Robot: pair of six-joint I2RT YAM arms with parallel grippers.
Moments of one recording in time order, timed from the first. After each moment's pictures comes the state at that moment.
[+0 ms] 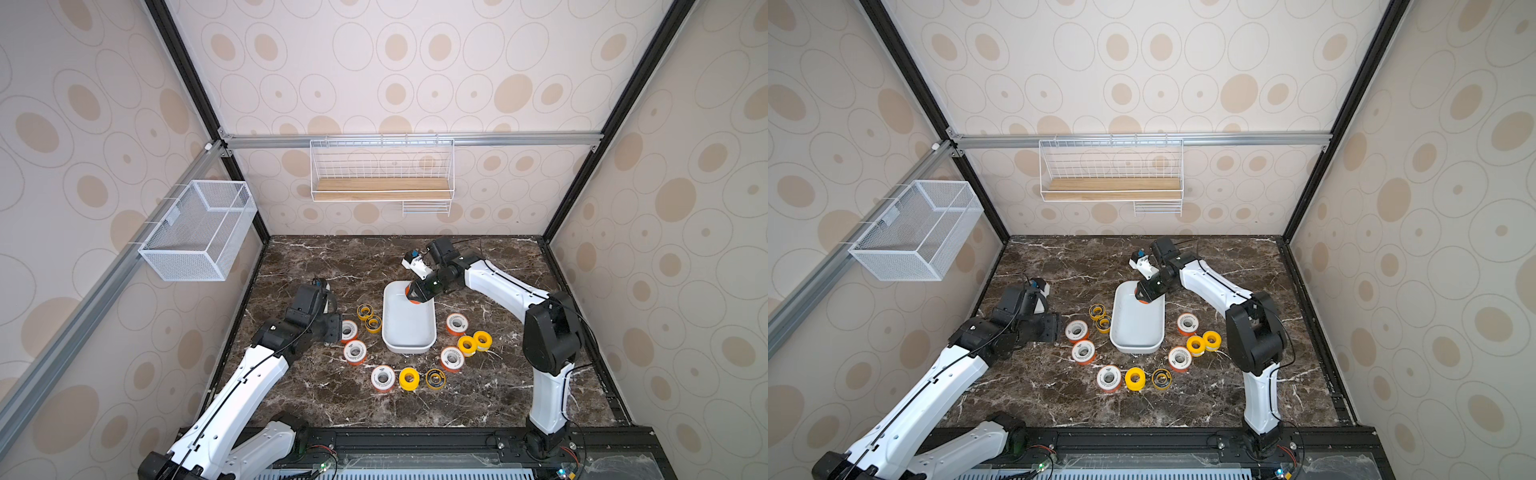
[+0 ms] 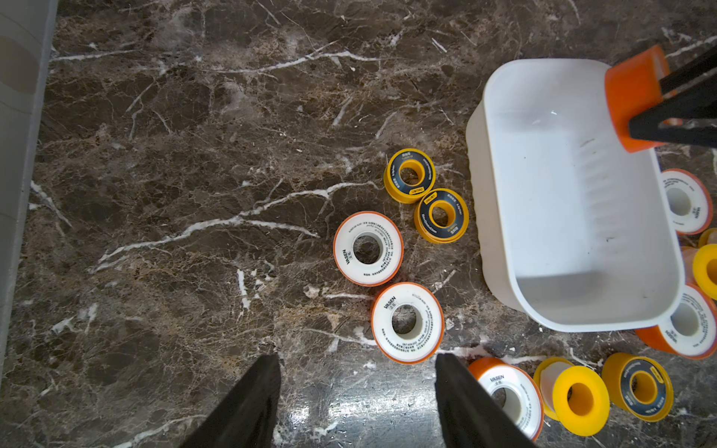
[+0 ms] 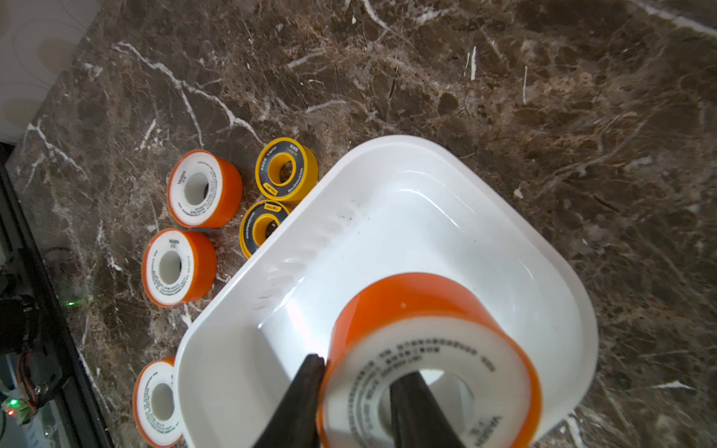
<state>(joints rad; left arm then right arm) -0.36 0.99 0.94 -0.88 -0.14 -0.27 0.64 1.99 1.66 -0.73 -0.37 -0.12</state>
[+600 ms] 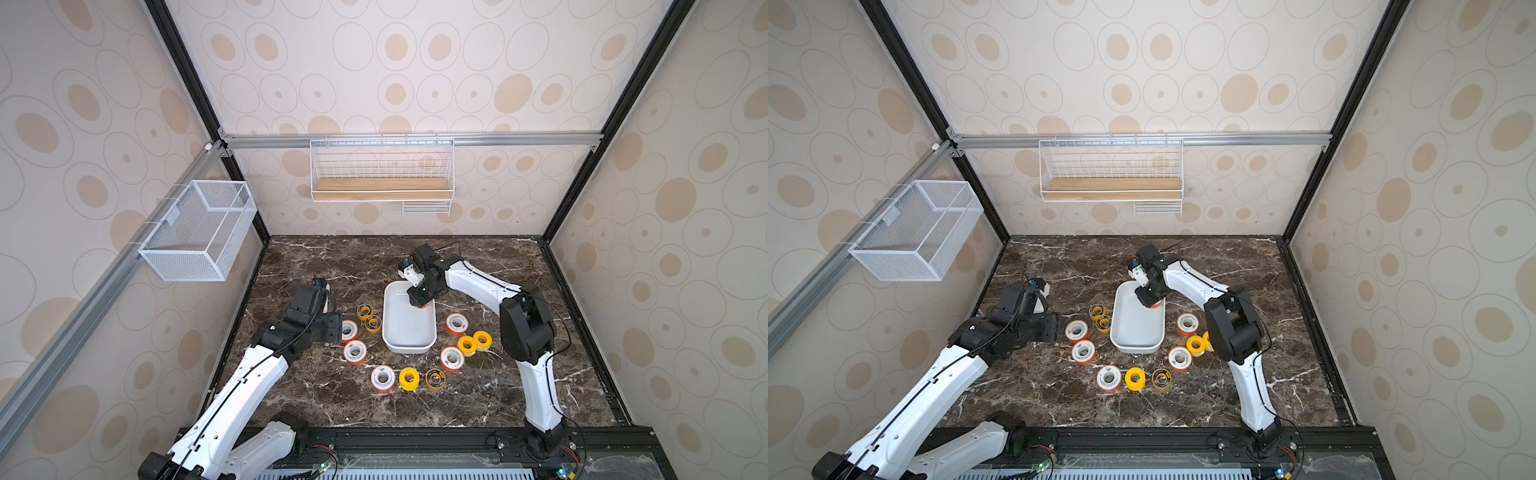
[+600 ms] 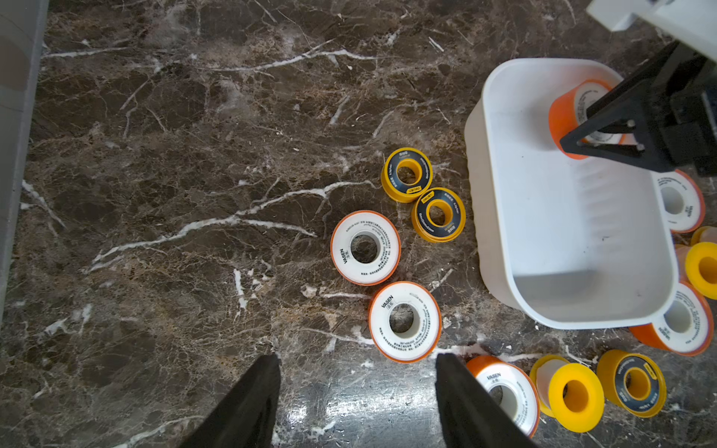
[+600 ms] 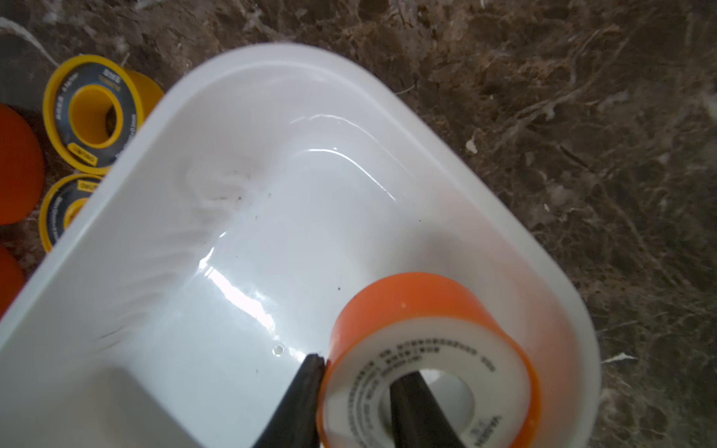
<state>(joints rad) -0.36 0.99 0.94 -0.88 -0.12 -0.27 0.68 2.16 1.78 -0.83 -0.11 -0.13</state>
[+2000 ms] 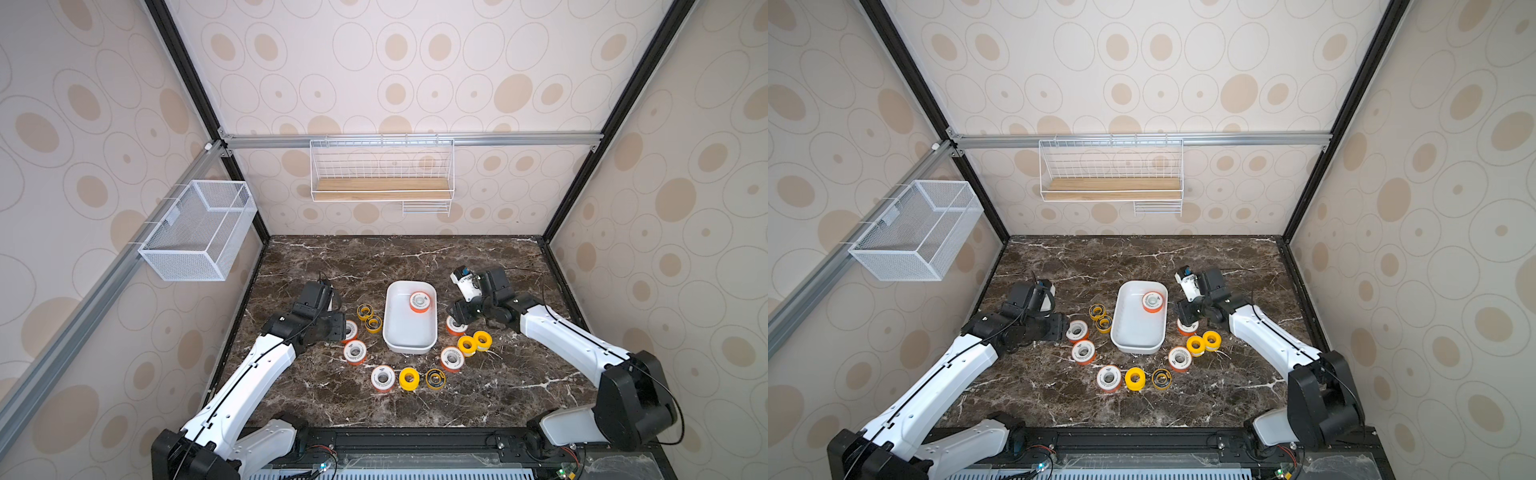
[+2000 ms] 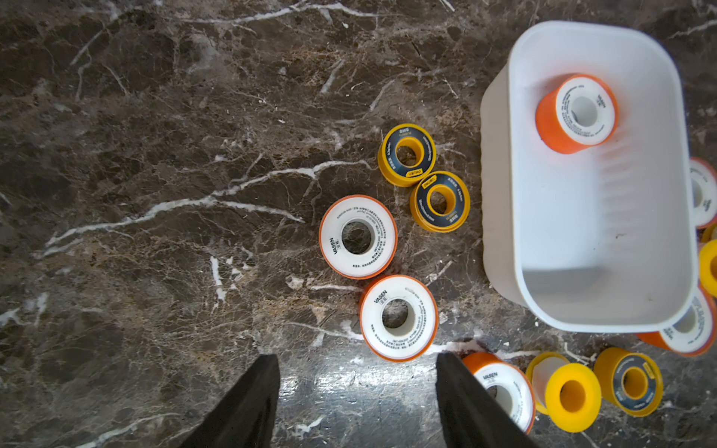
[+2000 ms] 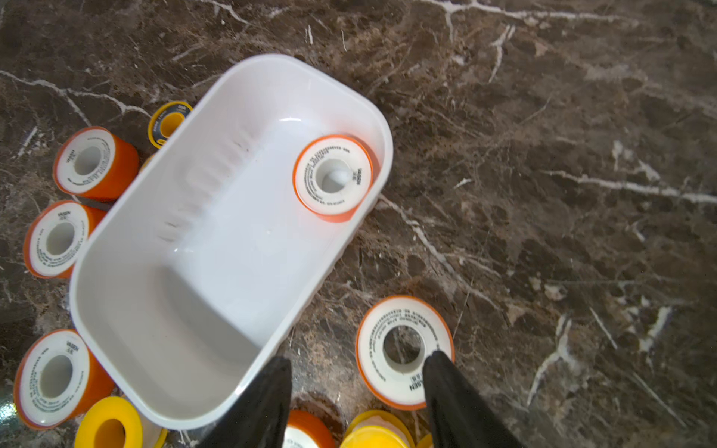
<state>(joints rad) -0.35 1.08 0.93 -0.85 -0.08 -0.34 0.50 1.37 0.90 -0.39 -0.17 -0.03</state>
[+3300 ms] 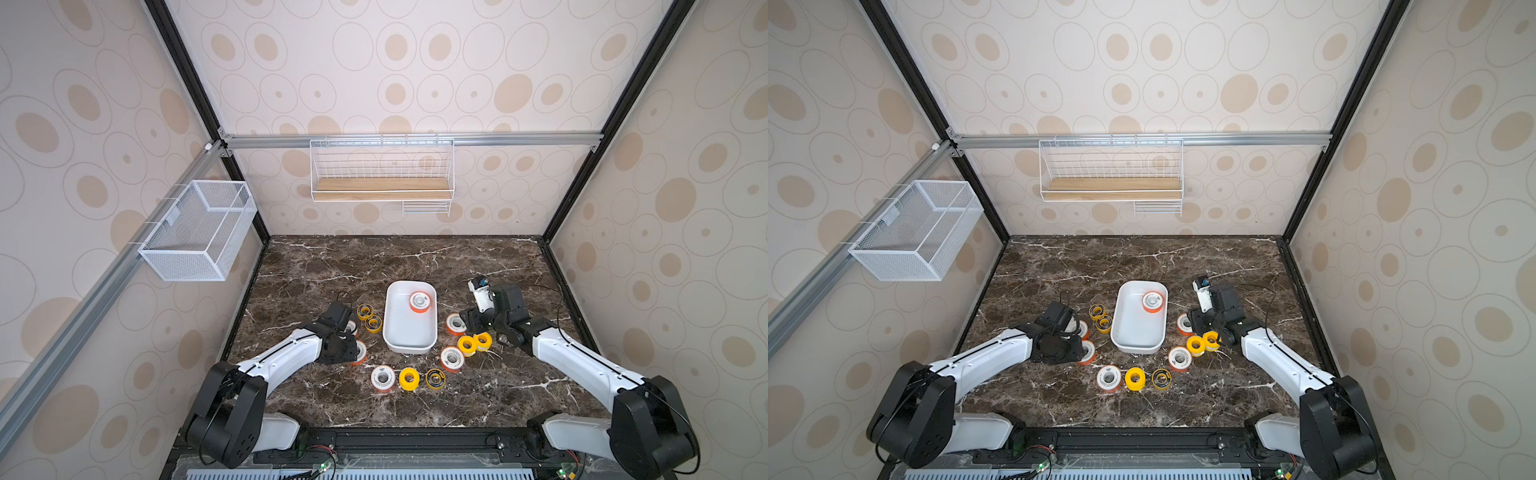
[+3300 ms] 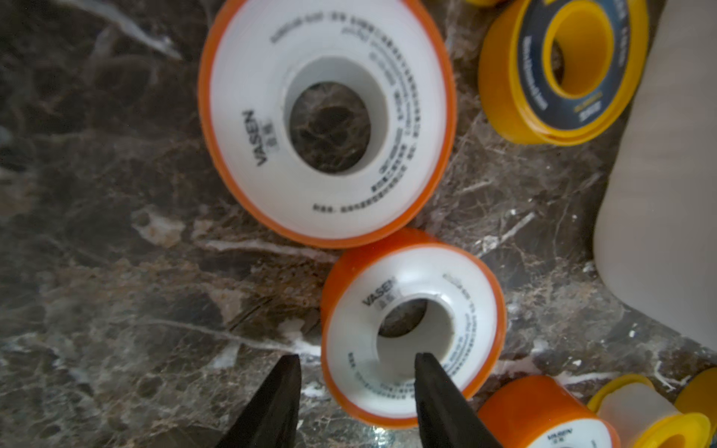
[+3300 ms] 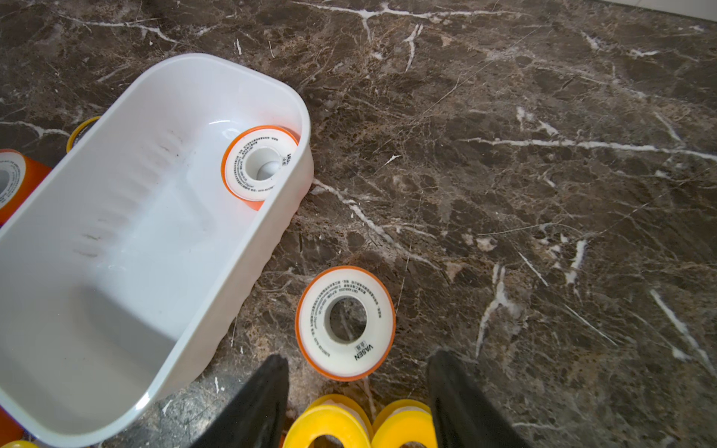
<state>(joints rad) -0.42 1.36 0.70 -0.61 0.04 -0.49 0.45 1.26 0.72 -0.23 -0.07 0.00</state>
